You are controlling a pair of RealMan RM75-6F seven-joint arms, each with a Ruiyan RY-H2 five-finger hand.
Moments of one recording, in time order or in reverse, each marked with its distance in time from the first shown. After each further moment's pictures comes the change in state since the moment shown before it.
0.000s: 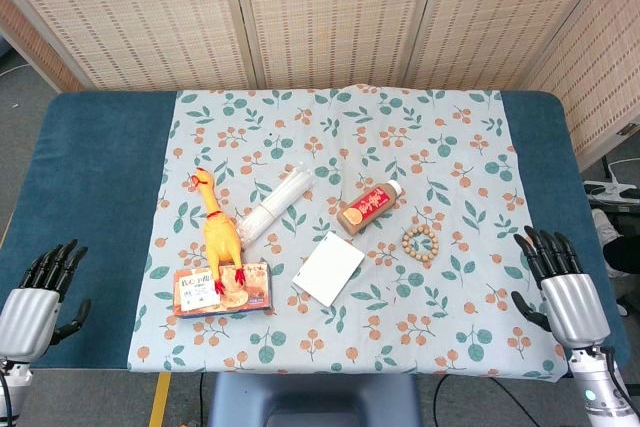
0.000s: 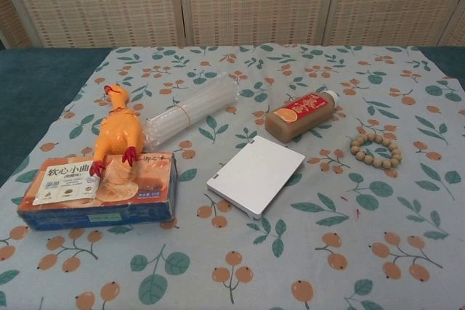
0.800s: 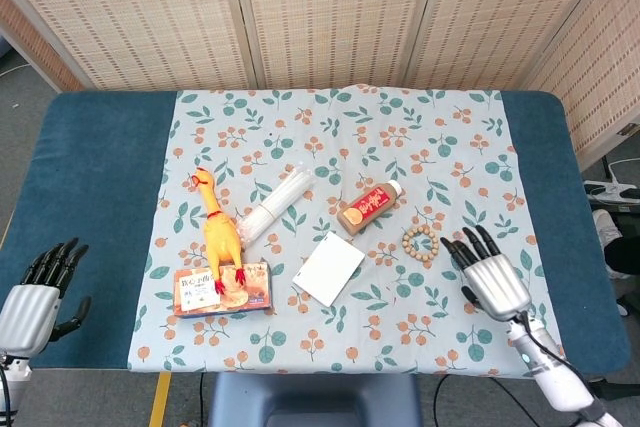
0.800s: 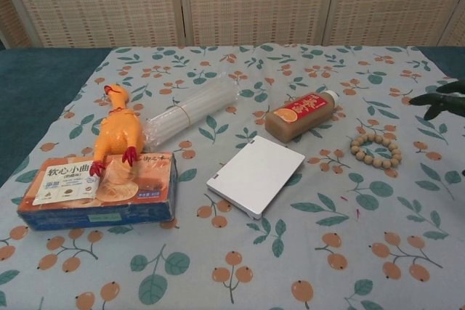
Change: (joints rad) left arm -0.018 0.019 -0.003 -0.002 -0.024 -0.037 -0.034; right arm 0.215 -0.124 0.020 0.073 0.032 -0.368 -0.287
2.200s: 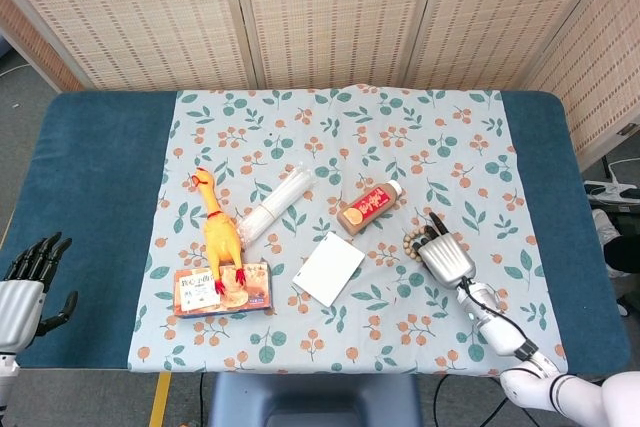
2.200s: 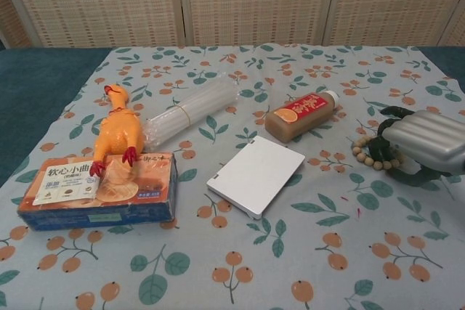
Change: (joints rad) left arm 0.000 0.021 -0.019 0.011 -0.035 0.000 -0.046; right arm 0.207 -0.325 -0.018 0.473 0.080 -0.170 0.078
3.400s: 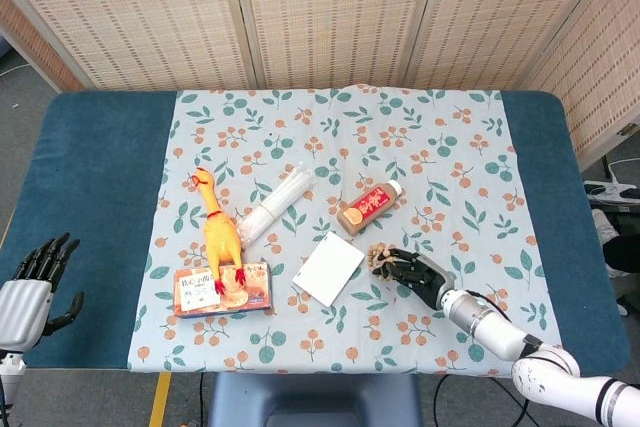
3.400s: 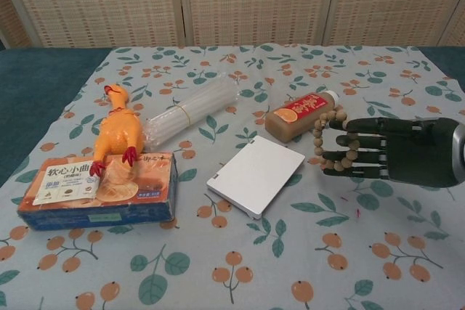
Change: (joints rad) left arm -0.008 -0.009 0.004 0.001 -0.001 -0.016 0.008; right arm -0.114 0.305 0.414 -0.627 0.108 -0.750 1.806
